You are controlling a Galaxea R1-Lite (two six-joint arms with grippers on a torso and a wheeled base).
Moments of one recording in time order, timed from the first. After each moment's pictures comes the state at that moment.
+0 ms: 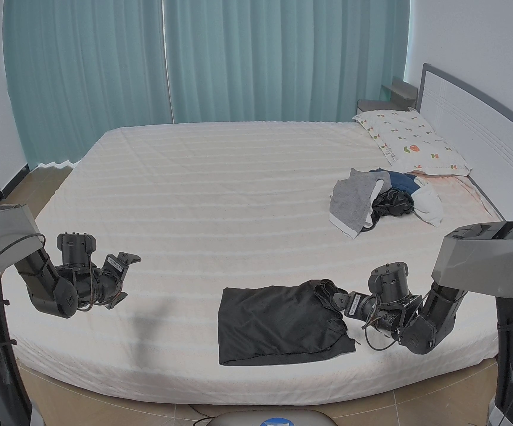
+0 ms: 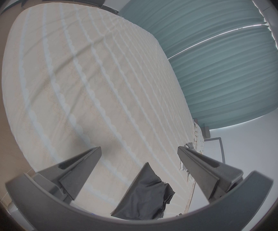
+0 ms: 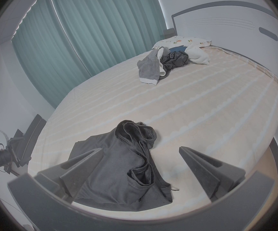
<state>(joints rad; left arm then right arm) 0.04 2.24 -0.75 -0.87 -0.23 -1.06 0.43 2.36 -0.70 -1.04 -0.26 0.59</state>
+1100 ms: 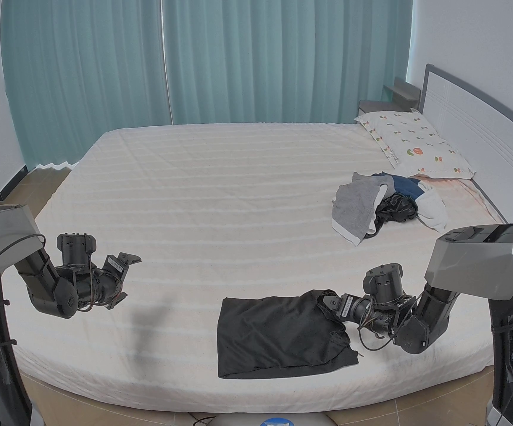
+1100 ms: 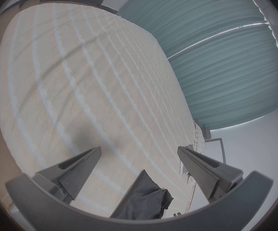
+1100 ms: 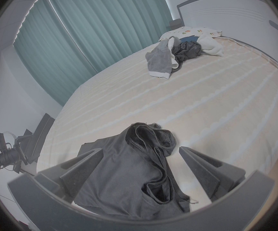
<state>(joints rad) 0.04 2.24 -0.75 -0.87 -0.23 -1.05 0.43 2.40 -0.74 -1.04 -0.16 0.62</state>
